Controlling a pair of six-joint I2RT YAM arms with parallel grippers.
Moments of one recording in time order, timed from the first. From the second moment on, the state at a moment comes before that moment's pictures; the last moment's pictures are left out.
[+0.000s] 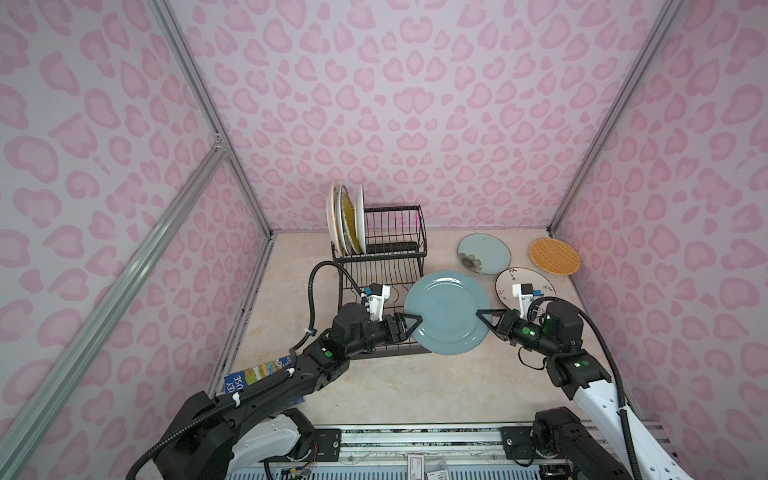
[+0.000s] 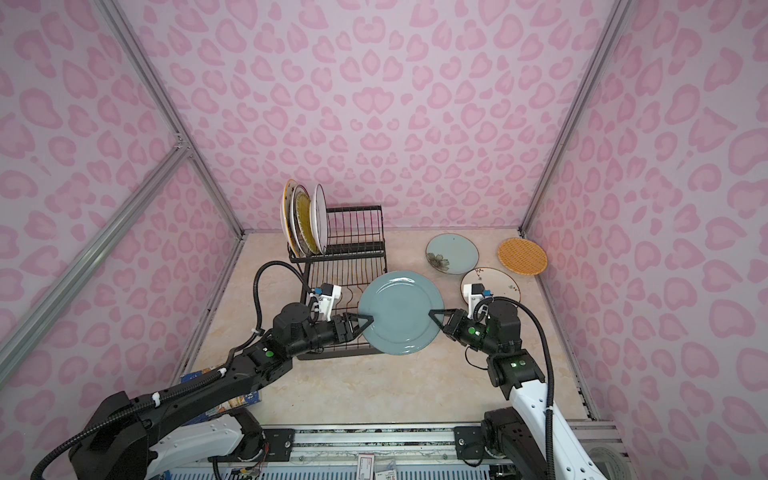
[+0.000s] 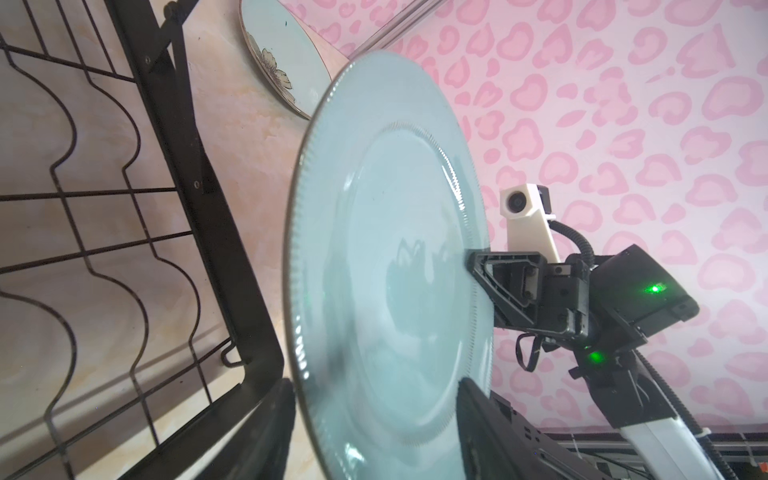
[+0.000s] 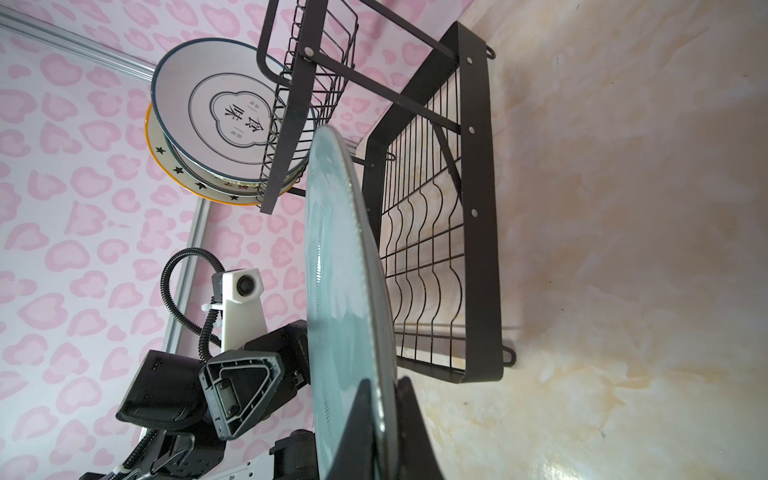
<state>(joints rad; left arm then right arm) -0.73 1.14 0.56 0.31 0.37 -0.95 0.18 0.73 0.49 -0.12 -0.66 0.98</state>
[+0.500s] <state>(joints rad) -0.73 1.20 0.57 0.43 0.39 -1.05 0.18 0.70 0.48 -0.06 -0.69 1.02</state>
